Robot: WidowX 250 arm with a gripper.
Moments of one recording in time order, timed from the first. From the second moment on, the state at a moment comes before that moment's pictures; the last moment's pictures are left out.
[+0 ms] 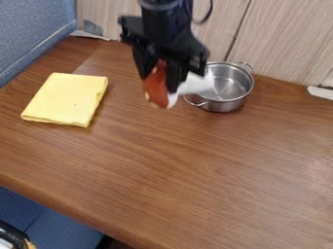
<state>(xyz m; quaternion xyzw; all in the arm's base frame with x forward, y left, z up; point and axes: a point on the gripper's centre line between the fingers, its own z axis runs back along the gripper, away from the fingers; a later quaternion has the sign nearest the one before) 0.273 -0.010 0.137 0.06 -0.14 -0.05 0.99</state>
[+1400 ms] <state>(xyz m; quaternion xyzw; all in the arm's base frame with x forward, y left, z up) 0.223 -0.033 0.033 0.00 -0.06 -0.20 0.98</state>
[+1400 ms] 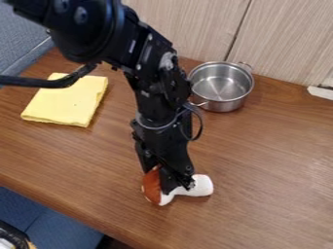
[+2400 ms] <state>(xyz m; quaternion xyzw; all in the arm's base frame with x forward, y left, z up) 0.220 -0.033 0.070 0.00 -0.11 -0.21 0.97</state>
